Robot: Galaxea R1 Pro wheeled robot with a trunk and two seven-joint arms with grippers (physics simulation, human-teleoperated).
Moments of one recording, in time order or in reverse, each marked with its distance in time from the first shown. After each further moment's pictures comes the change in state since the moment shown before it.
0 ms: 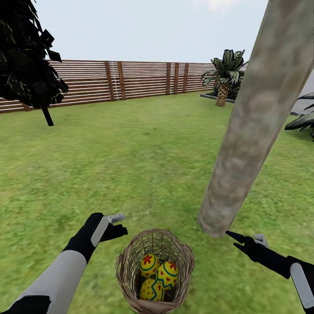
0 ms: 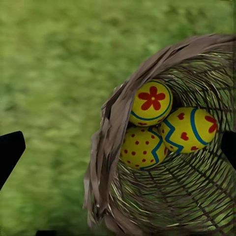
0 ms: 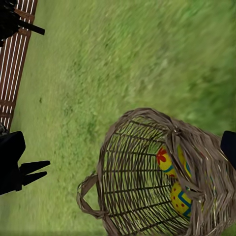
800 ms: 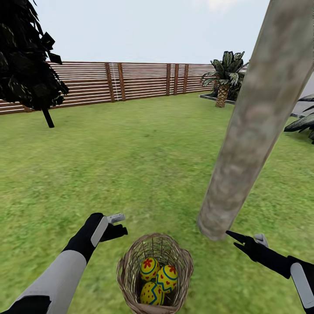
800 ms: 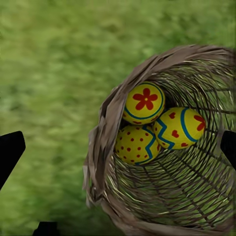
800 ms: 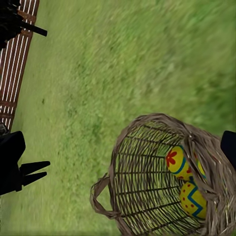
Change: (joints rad) left arm 0.000 0.000 0.001 0.001 0.000 -0.001 0.000; right arm 0.000 -0.001 -0.001 -0.002 0.000 0.000 0.000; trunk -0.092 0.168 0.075
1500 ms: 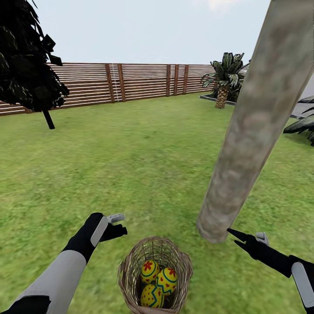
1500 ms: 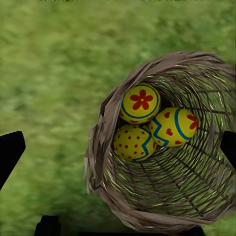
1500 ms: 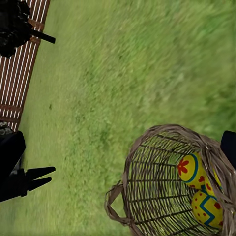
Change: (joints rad) left arm 0.000 0.002 0.000 -0.001 0.000 -0.001 0.000; right arm -0.003 0.002 -0.015 -0.008 -0.010 -0.009 0.011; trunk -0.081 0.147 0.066
